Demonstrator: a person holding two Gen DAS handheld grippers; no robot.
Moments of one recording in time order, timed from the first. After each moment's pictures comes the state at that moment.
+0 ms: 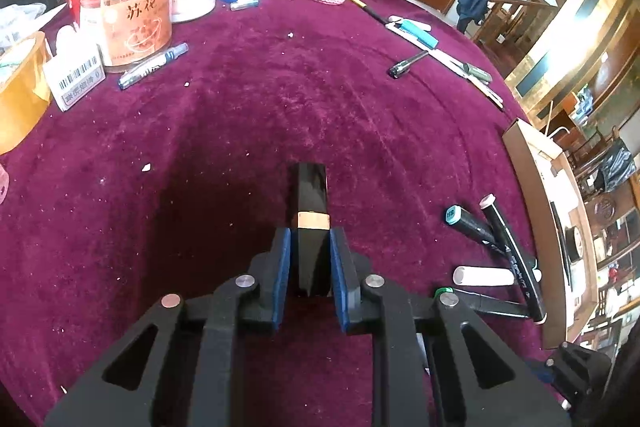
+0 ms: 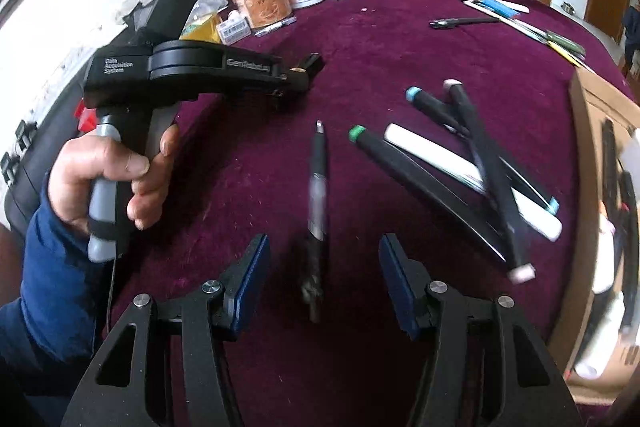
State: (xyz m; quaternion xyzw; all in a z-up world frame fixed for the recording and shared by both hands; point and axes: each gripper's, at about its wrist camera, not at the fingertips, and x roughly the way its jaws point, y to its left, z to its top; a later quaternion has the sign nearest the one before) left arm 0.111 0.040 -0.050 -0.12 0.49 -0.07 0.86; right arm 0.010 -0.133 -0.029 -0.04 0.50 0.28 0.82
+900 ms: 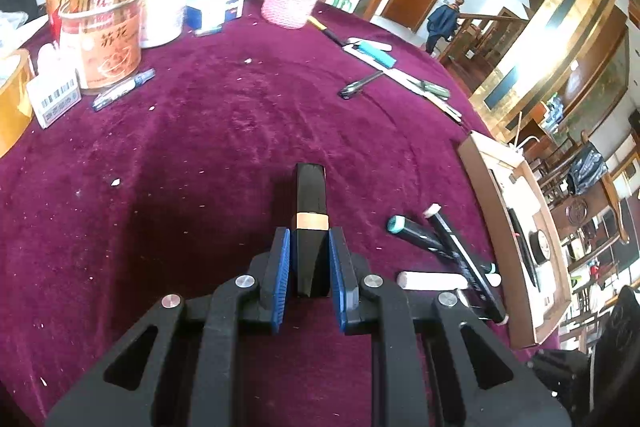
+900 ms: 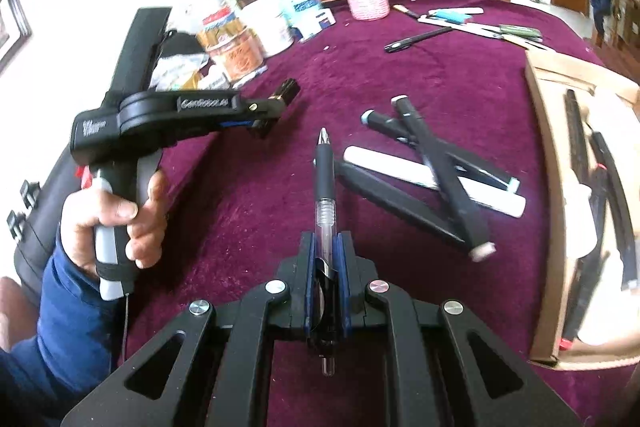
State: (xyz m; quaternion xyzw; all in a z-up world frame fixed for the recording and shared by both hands) left arm 0.094 0.025 -0.026 -0.14 0.44 -0.13 0.88; right arm -0.005 -0.179 -0.016 0.06 0.45 0.24 0.86
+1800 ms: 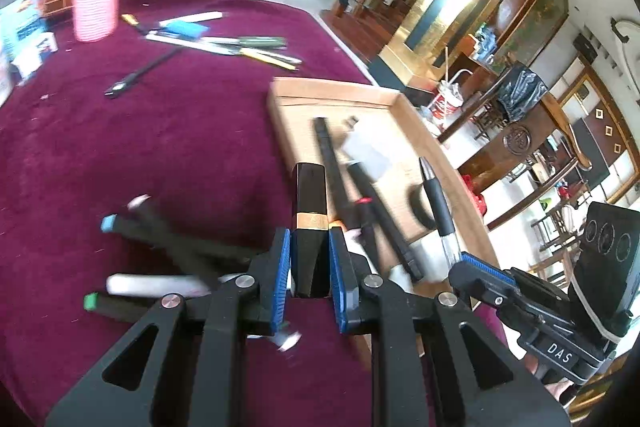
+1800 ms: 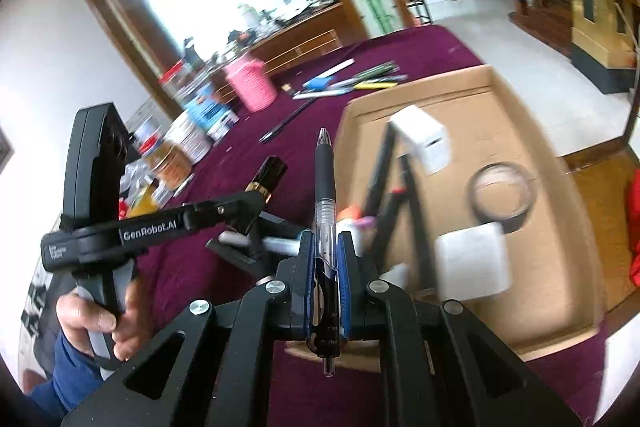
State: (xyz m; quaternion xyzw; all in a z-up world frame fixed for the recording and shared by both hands) left arm 0.083 -0.174 0.017 -0.08 0.47 -0.27 0.84; right arm -0.012 -0.365 0.025 0.19 0.39 0.14 0.89
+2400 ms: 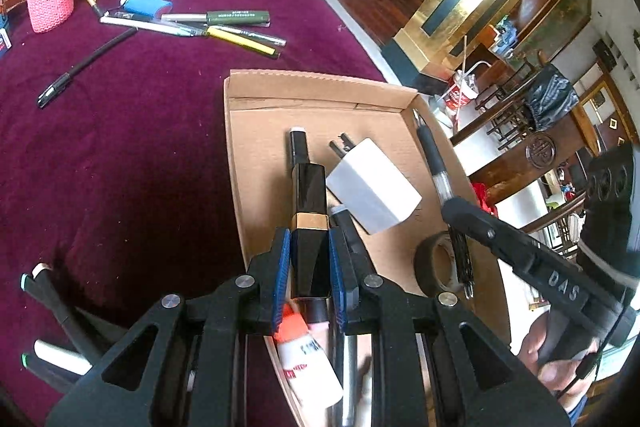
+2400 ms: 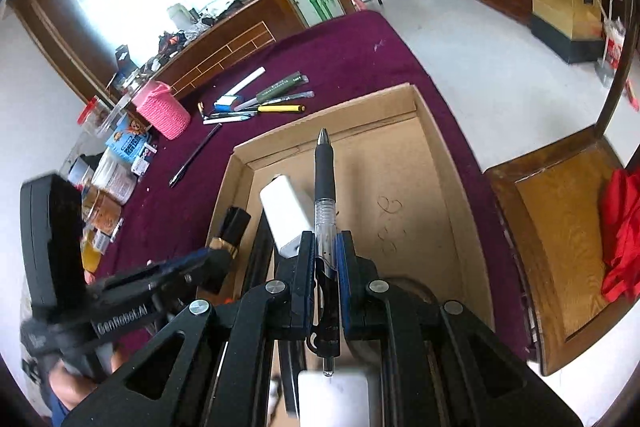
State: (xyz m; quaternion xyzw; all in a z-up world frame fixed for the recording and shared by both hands) left arm 0.140 -0.241 -0.012 -0.08 0.51 -0.24 0.82; right arm 0.095 -0.443 0.003 0.21 0.45 0.07 0.87
